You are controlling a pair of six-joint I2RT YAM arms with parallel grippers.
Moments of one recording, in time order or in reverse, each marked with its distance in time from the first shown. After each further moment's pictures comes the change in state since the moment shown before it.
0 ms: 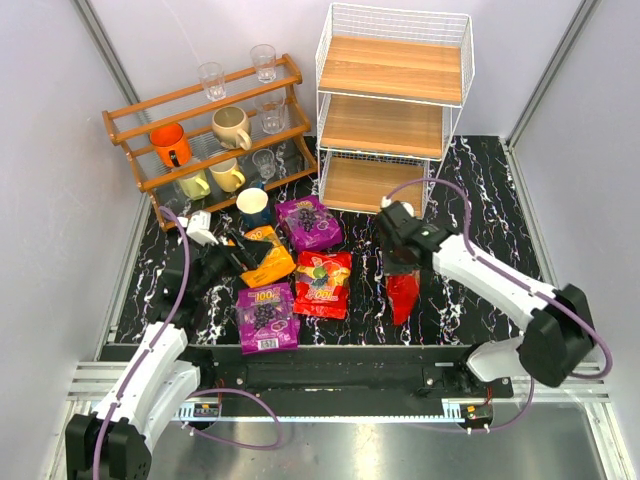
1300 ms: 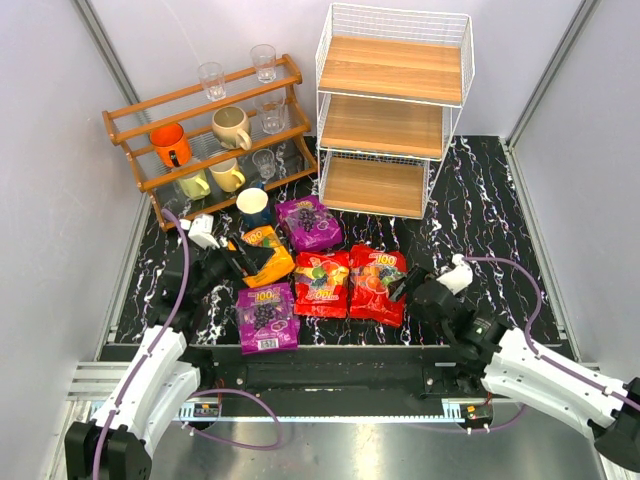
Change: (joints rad) left arm -0.001 -0.038 0.000 -0.074 0.041 0.019; right arm 0.246 -0.699 -0.677 0.336 0.350 0.671
